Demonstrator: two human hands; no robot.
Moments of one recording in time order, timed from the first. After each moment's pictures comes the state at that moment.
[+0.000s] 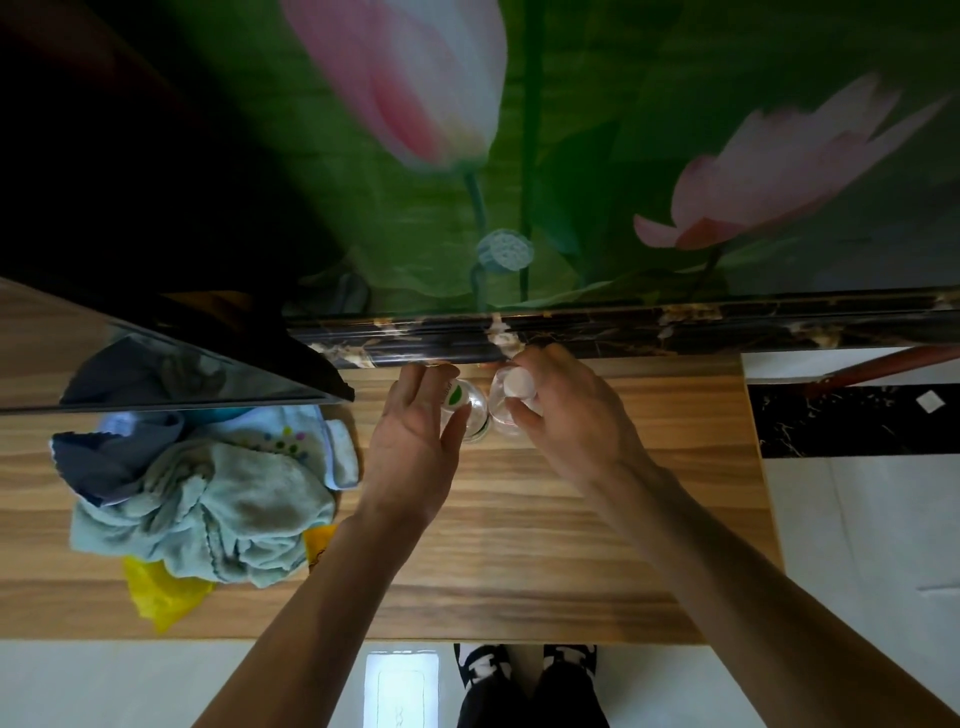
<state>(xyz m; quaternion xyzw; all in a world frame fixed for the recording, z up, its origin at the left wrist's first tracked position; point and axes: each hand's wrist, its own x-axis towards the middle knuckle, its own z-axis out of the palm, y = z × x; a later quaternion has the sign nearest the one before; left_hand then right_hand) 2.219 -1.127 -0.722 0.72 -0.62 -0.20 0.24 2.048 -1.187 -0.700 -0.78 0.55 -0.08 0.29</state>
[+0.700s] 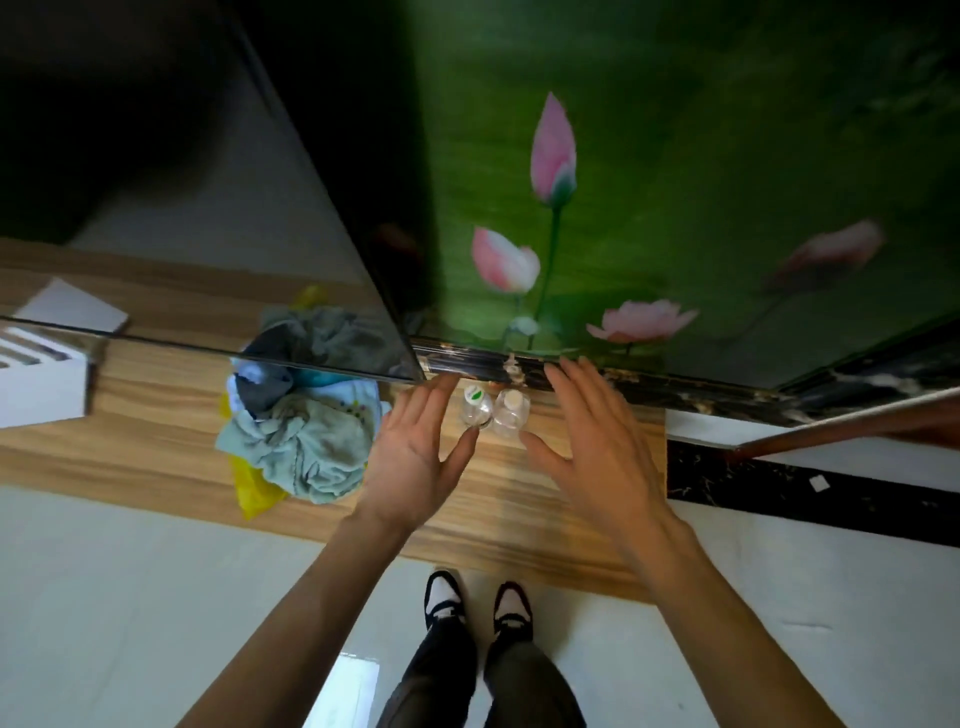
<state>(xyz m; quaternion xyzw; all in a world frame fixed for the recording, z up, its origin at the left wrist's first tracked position) 2.209 -1.033 -0.502 0.74 -0.62 -0.16 0.21 1.999 -1.113 -0.480 -0.84 0.49 -0.09 0.20</state>
